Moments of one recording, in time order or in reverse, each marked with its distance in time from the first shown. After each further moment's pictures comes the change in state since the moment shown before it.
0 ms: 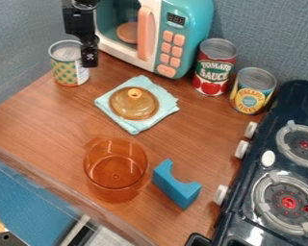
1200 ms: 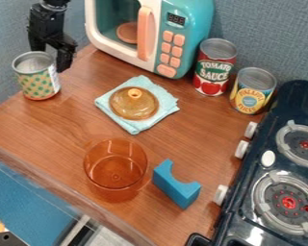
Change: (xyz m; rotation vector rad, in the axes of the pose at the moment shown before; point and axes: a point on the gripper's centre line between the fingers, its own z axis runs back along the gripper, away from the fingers) arm 0.072 0.010 -0.005 0.042 -0.254 0.792
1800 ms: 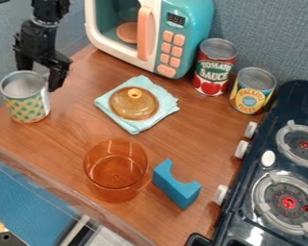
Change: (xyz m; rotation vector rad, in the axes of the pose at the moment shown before) arm 0.048 0.024 -0.002 0.022 -0.077 0.116
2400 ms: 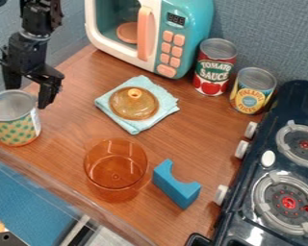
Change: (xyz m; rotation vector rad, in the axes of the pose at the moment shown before) arm 0.044 0.013 0.000 -0.002 -0.035 0.018
